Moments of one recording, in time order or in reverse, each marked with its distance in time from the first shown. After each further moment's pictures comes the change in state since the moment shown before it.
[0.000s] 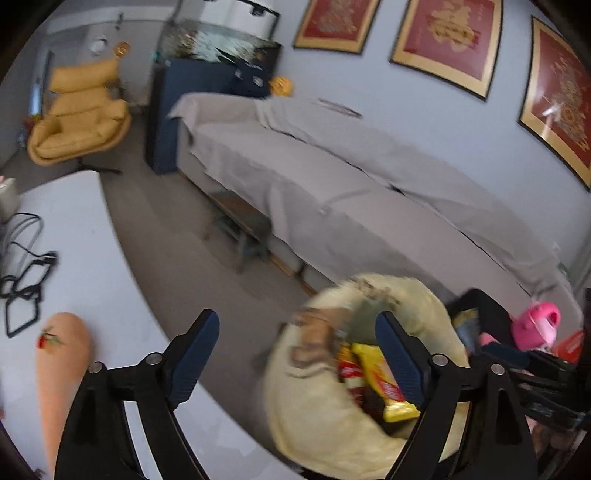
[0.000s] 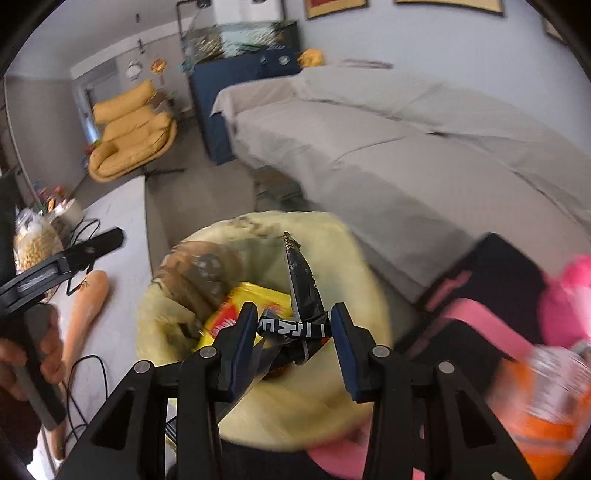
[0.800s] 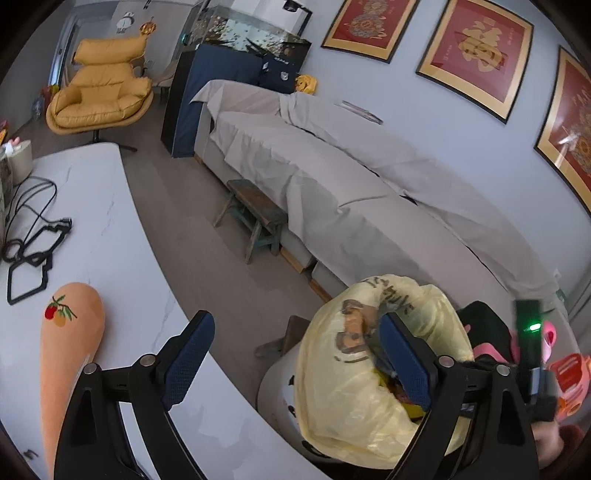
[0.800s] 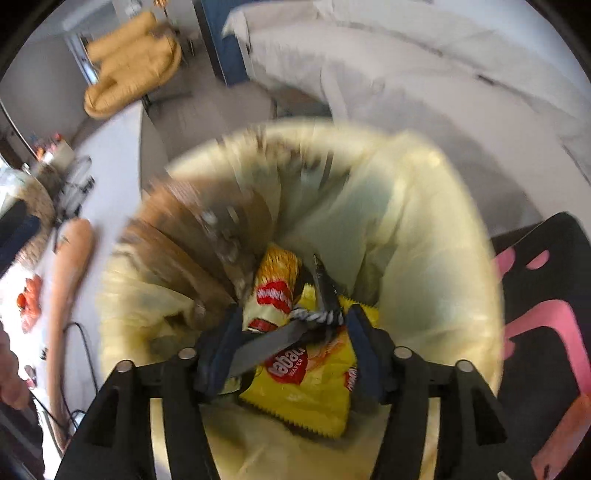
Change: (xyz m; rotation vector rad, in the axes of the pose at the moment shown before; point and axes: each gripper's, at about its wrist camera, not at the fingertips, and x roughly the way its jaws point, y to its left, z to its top) left arm -0.011 0.035 -0.009 -0.099 0.020 -0.005; right arm 0.062 0.018 0.003 -0.024 0.204 0.028
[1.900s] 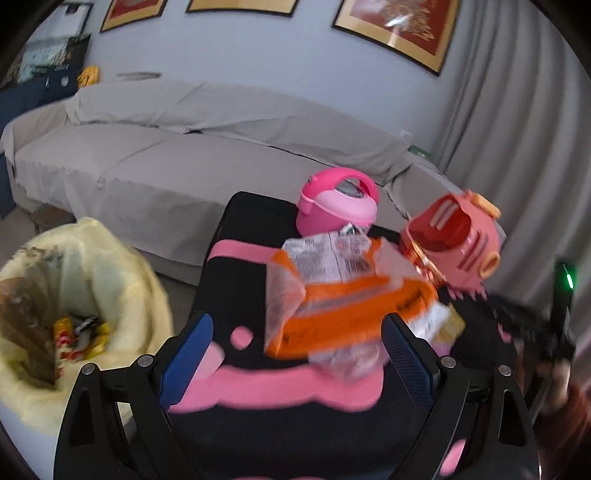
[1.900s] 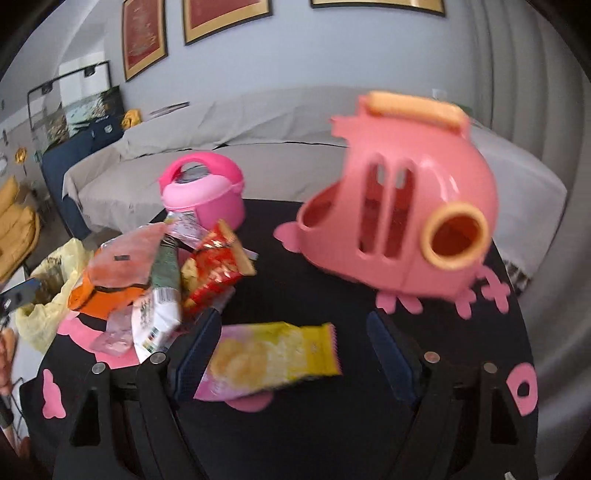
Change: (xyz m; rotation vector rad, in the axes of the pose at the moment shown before) left arm 0.010 -0.325 -0.125 0.462 0.249 -0.514; right arm -0.270 -0.286 -0.298 0.530 -0.390 -0.458
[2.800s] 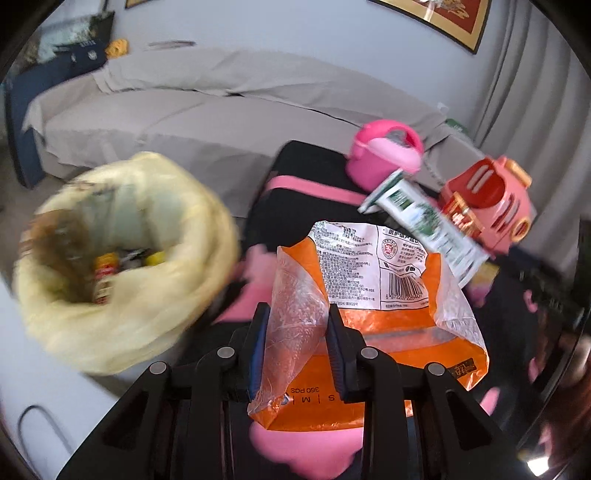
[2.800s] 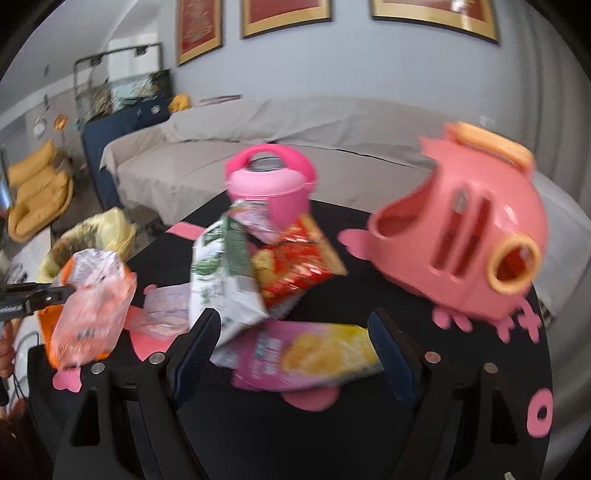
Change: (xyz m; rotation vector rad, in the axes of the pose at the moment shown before) left arm -0.045 0.032 -0.060 -0.020 0.113 0.166; right arm 0.004 0.079 -0.001 -0.233 -0.015 0.117
